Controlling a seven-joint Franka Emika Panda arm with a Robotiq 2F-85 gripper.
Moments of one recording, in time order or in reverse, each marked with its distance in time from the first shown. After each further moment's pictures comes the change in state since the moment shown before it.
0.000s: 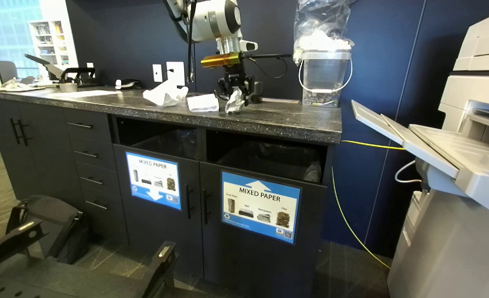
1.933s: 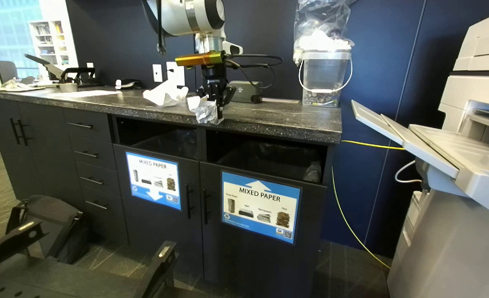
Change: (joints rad) arm 0.019 -0.370 0.038 -0.655 0.005 0.149 -0.052
